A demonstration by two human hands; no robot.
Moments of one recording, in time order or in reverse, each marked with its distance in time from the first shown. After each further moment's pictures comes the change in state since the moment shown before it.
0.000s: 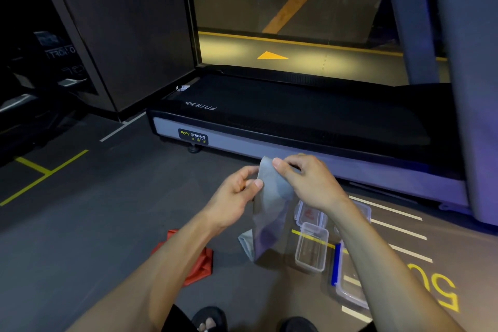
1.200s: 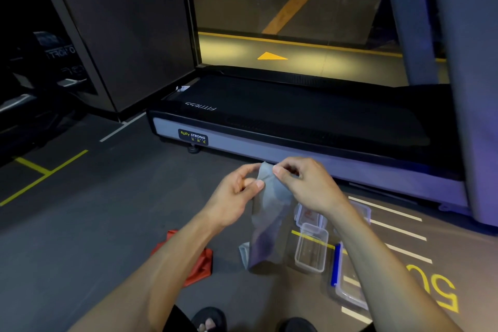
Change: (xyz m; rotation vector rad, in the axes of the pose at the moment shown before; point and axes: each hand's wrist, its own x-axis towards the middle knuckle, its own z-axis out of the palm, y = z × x) left_hand 0.000 0.007 0.001 0.016 0.000 0.016; right_hand -0.001 0.002 0.002 -0.020 -0.026 -0.028
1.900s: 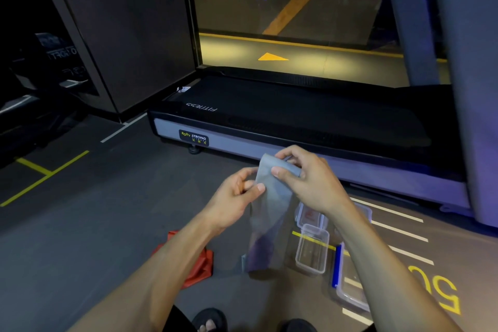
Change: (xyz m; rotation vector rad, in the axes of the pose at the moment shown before) left_hand -0.002 -0.001 0.001 -0.132 -0.024 -0.021; right_hand -0.002 -0.002 -0.006 0.045 0.053 -0.028
